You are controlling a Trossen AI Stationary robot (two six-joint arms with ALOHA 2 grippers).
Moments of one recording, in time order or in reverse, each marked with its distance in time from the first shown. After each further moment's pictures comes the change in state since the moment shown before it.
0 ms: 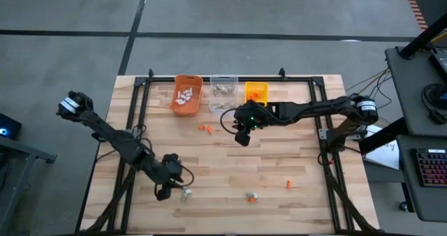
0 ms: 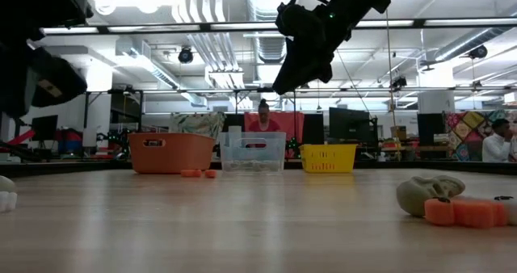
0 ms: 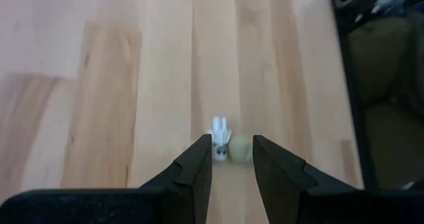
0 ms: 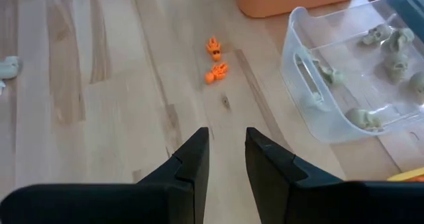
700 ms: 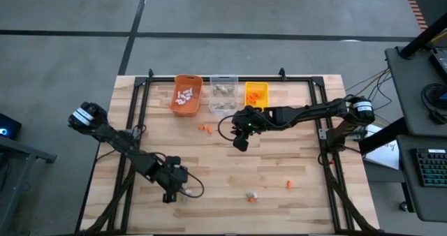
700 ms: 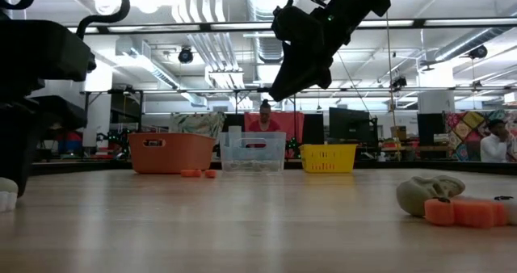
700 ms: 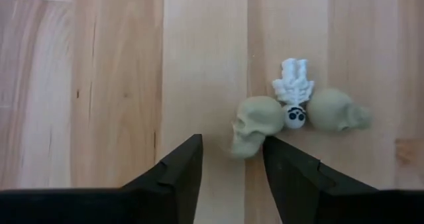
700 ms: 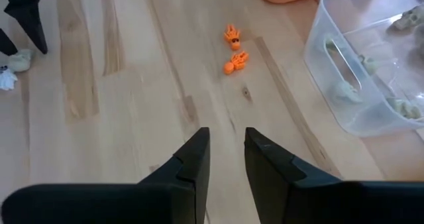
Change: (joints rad) left arm -0.010 0.296 0.098 -0.132 -0.007 0.034; right arm 0.043 0.041 -0.005 0.024 0.000 0.053
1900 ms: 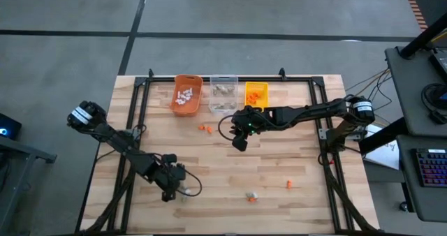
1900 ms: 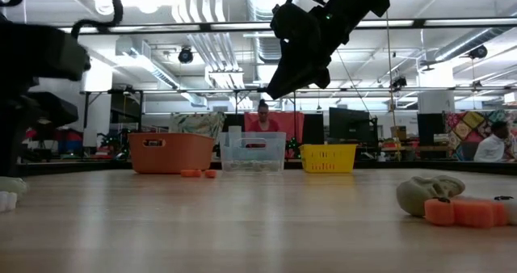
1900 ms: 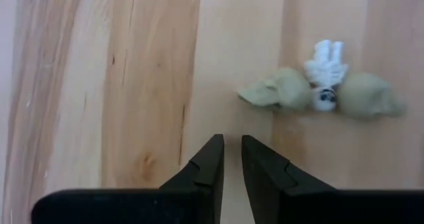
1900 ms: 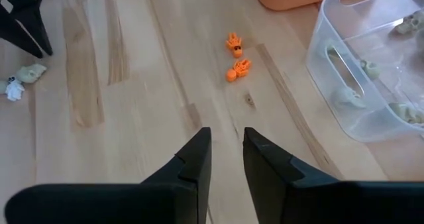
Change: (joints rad) left arm -0.016 -0.023 0.000 -0.085 -0.043 -0.082; right arm 0.002 0.000 -0.003 0.029 0.001 0.018
